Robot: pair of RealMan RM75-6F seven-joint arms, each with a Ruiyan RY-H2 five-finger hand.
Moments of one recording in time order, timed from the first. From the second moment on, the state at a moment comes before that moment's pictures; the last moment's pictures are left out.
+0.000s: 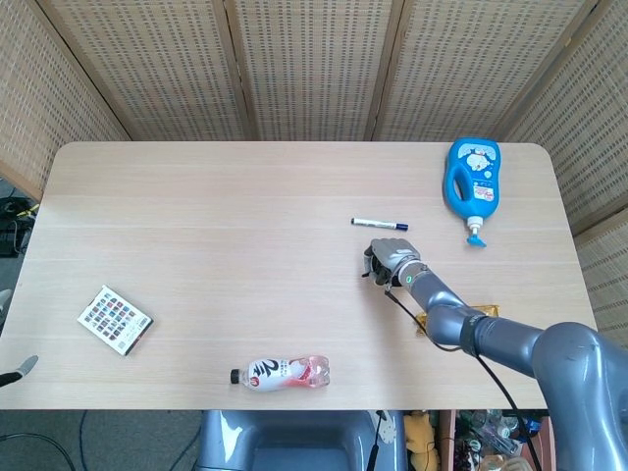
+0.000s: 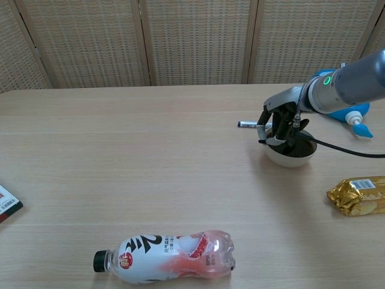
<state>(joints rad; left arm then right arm) 0.01 -1.15 -0.03 -1.46 1.47 1.53 -0.09 1.25 -1.47 -0.05 -1.21 -0.34 0.39 -0.19</state>
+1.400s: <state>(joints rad) 0.00 -1.16 -0.03 -1.47 1.46 1.51 -0.07 1.31 -1.50 -0.10 -1.13 -0.39 0.31 -0.07</state>
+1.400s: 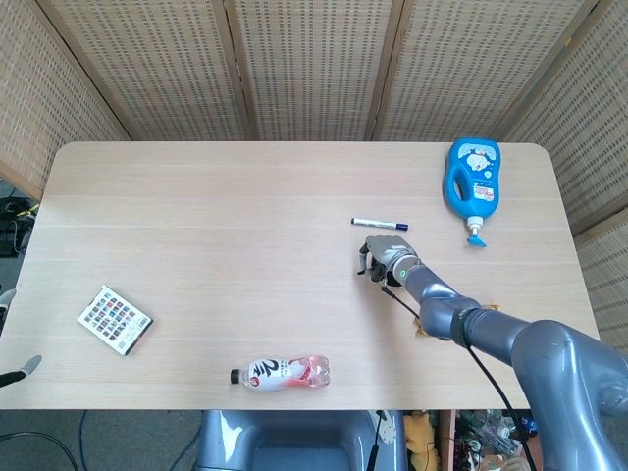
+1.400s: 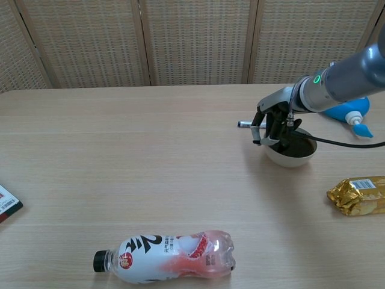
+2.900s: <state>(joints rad) 0.00 -1.16 -0.03 -1.47 1.46 1.51 -0.06 1.33 -1.50 -0.17 -1.08 -0.45 0.25 0.09</state>
